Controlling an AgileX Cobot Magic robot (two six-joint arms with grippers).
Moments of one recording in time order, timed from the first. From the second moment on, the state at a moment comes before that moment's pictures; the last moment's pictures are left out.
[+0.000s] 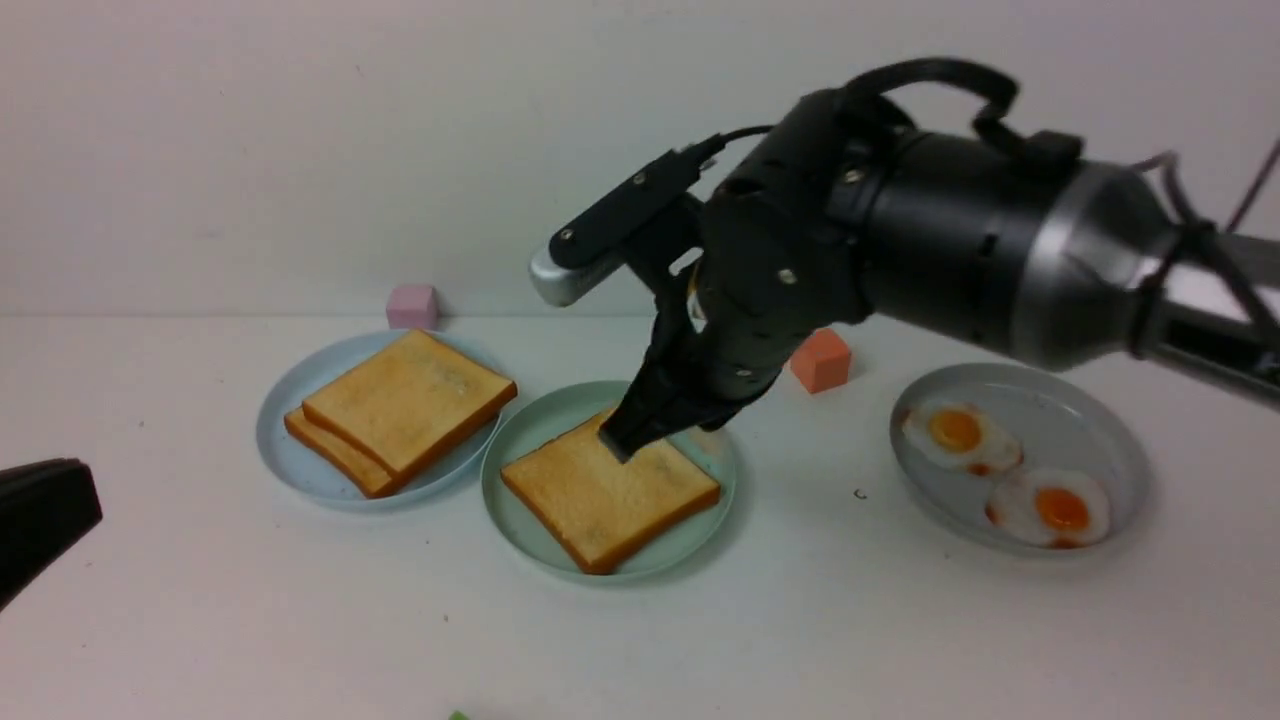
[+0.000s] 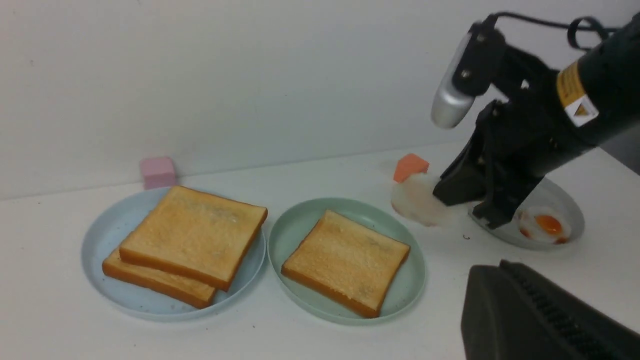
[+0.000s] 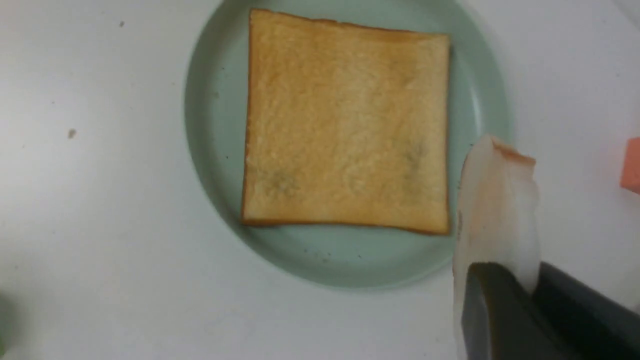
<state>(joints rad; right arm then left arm) 0.75 1.94 -1.68 -0.26 0.89 0.09 -0.71 0.40 -0.58 0.46 0.49 -0.64</state>
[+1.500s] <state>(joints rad) 0.75 2.21 -1.88 -0.17 0.79 0.11 -0.71 0.40 -0.58 0.48 0.49 -0.67</state>
